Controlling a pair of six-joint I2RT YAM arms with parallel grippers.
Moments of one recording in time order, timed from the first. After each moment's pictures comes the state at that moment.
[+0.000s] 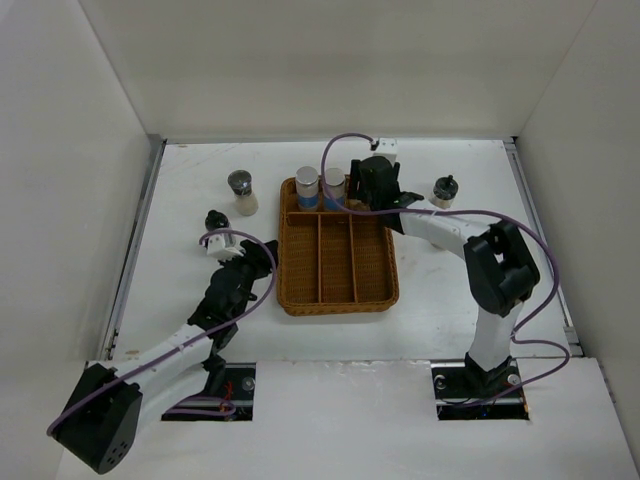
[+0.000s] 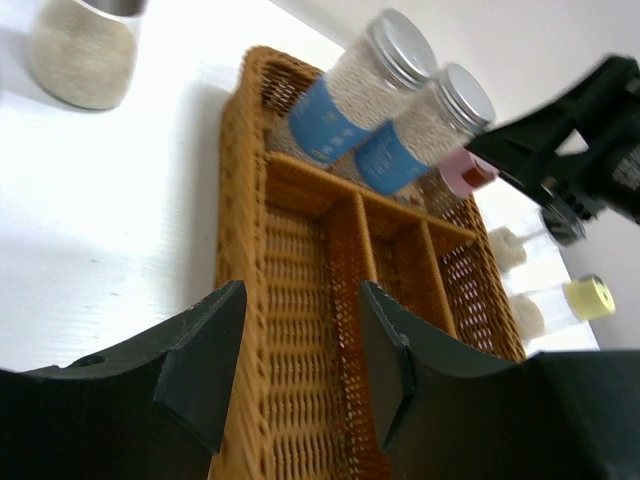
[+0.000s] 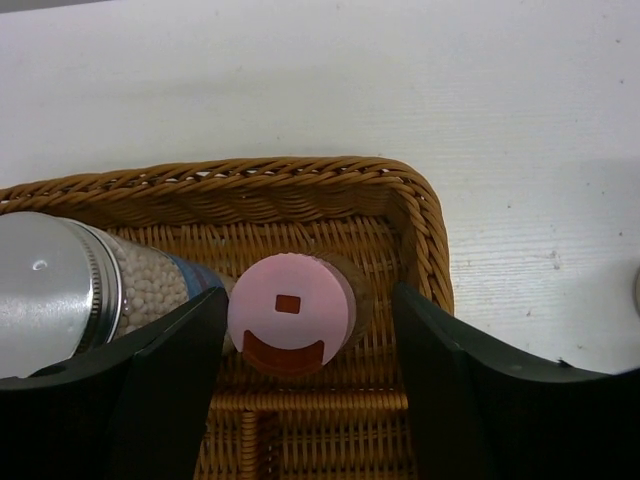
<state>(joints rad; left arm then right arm) -0.55 0.86 0.14 0.65 -0.37 -0.68 0.57 1.87 1.33 0.05 0.47 0.37</state>
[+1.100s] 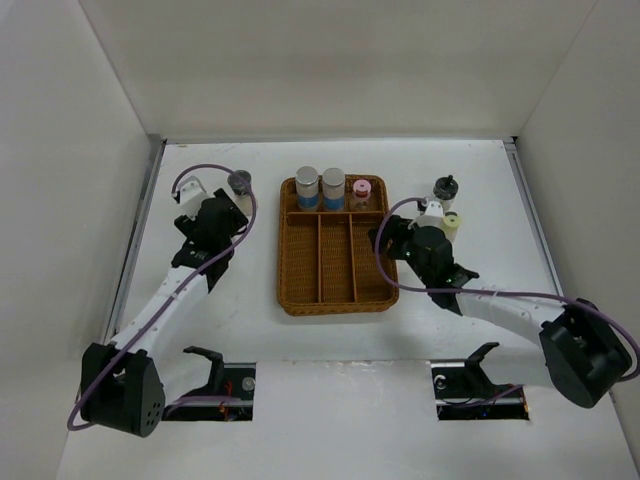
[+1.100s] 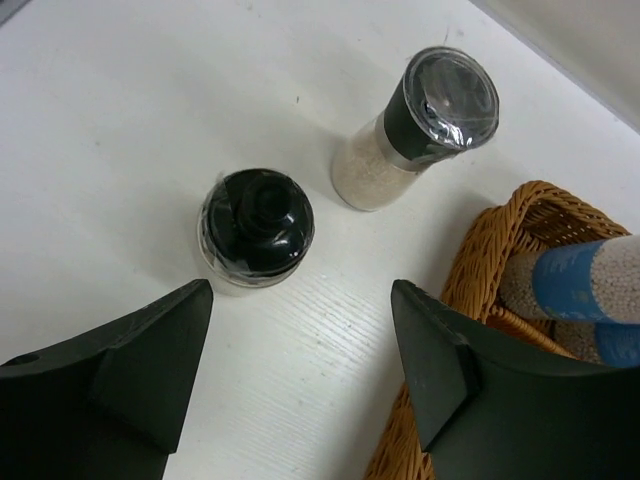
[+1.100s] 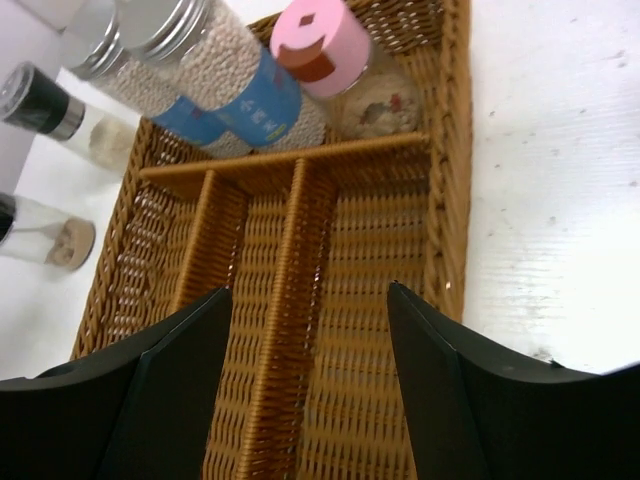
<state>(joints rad) -0.27 1.09 0.71 -0.12 -0.57 -0.64 0.61 1.23 0.54 0.42 0.26 0.59</state>
